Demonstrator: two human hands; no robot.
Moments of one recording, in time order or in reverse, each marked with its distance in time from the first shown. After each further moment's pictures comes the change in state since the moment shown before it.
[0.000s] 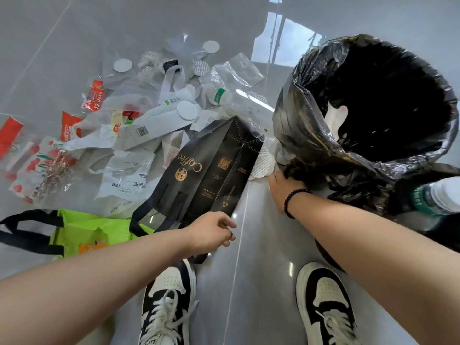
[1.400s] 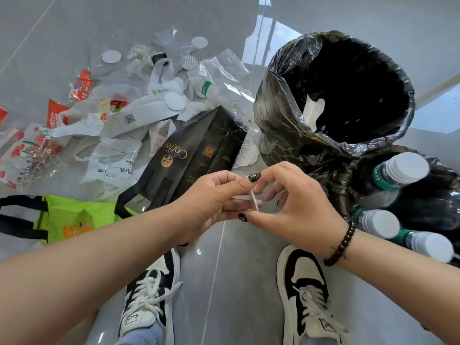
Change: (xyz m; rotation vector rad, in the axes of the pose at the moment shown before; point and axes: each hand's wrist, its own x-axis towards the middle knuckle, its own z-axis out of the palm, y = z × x) left_hand -0.061 0.057 0.021 -0.743 -0.116 0.309; right_hand -0.174 0.003 -0.044 1.006 0.568 -0.319
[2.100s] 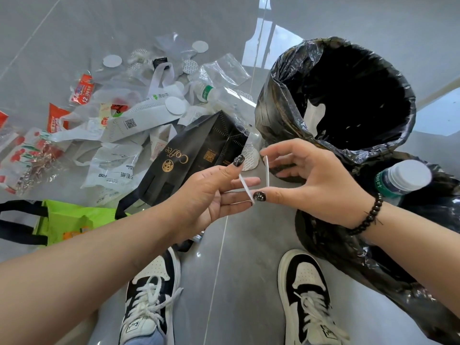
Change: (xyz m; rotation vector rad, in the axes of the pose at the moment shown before) left_hand 0.003 0.015 -0.006 -0.157 0.015 0.028; right_hand 0.029 0.002 -0.034 0.227 -0.084 -0.022
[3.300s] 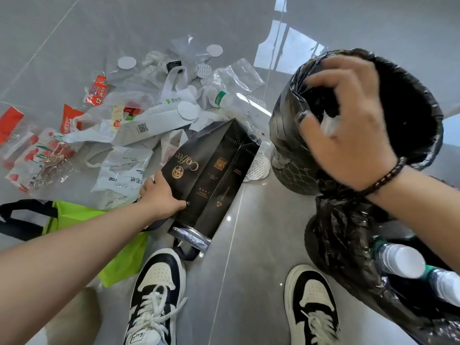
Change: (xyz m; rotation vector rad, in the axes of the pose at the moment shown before) left_hand 0.059 -0.016 -0.152 1.288 0.720 -0.249; right_hand 0.071 -0.010 -0.032 -0.537 0.479 -0.410
